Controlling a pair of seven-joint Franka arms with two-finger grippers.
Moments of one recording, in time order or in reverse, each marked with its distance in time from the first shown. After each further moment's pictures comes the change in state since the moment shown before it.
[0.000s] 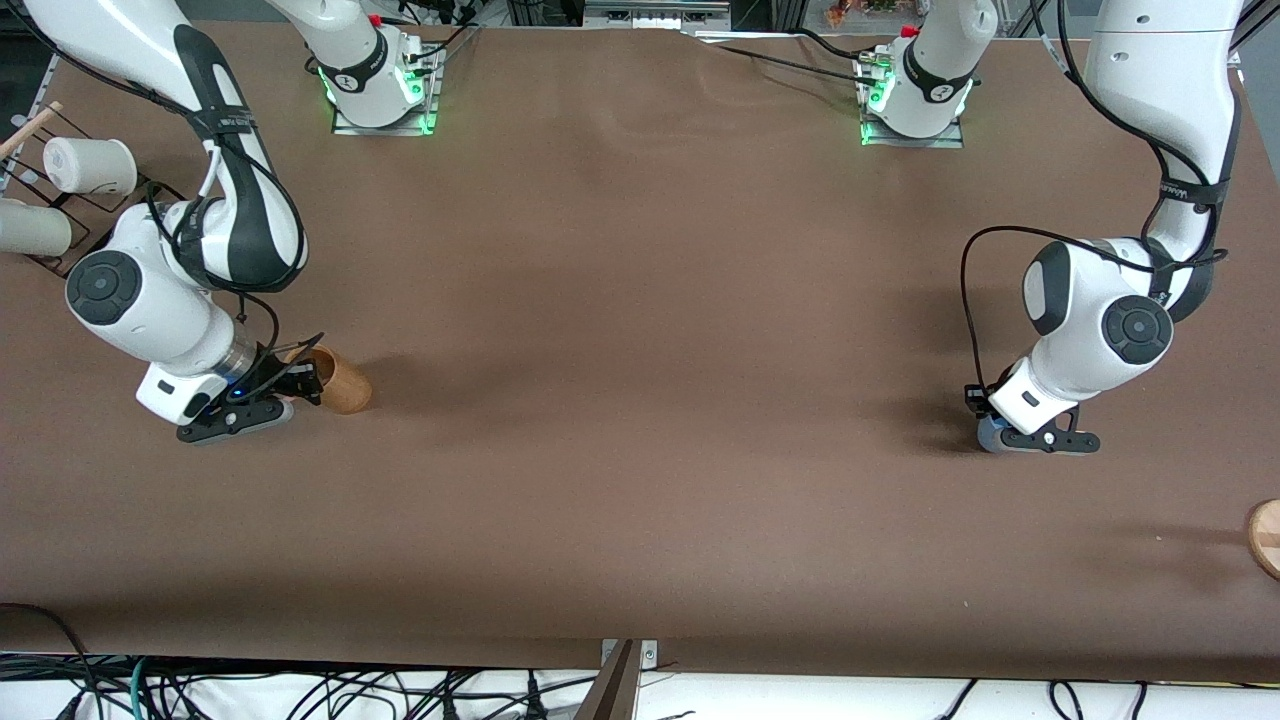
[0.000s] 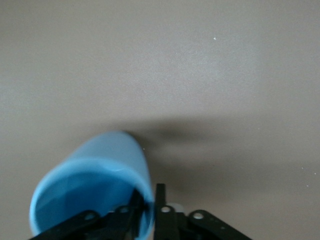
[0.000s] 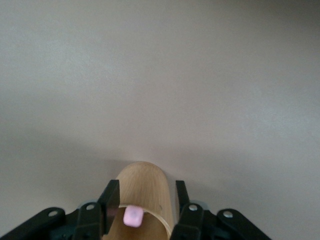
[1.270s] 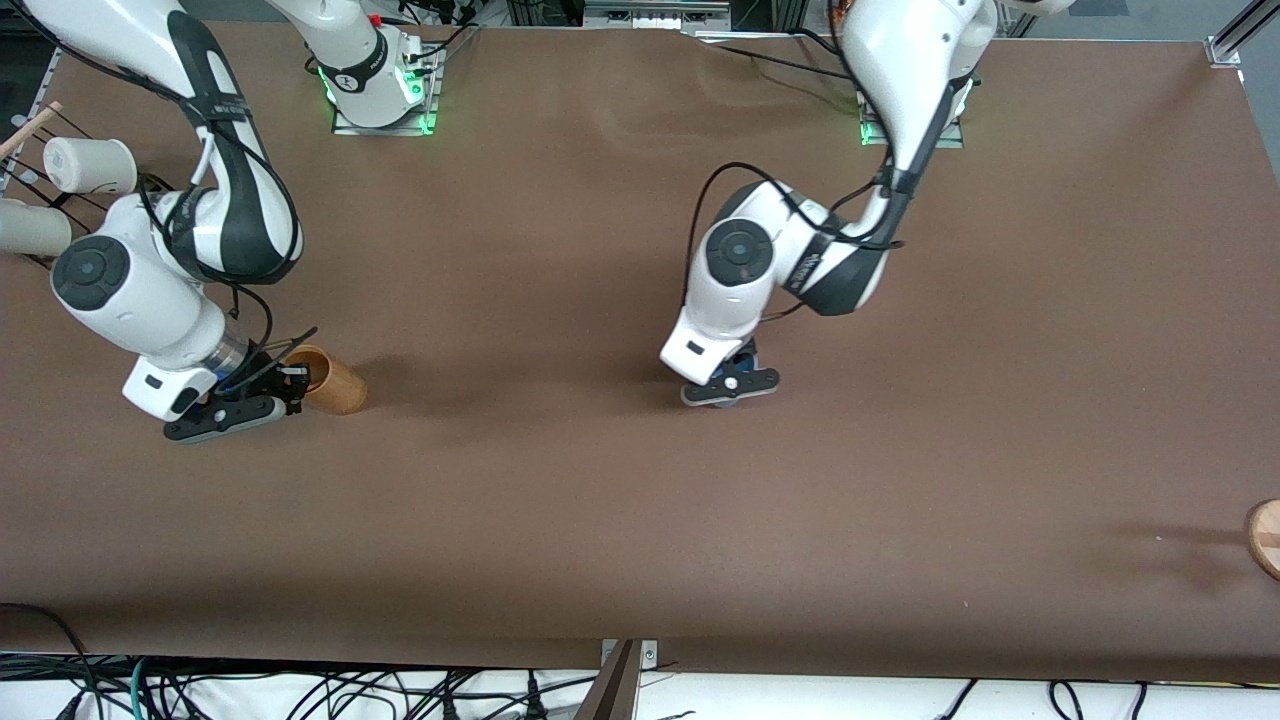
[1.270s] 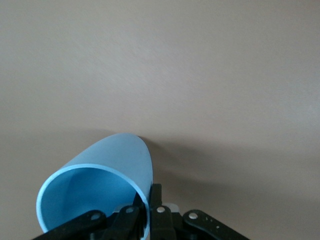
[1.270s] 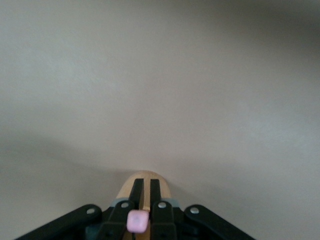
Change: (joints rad) left arm -0.558 0.217 -0.111 0.446 -0.026 -0.202 -0.958; right arm 0.001 -0.050 0.005 0.025 0.000 -0.013 -0.005
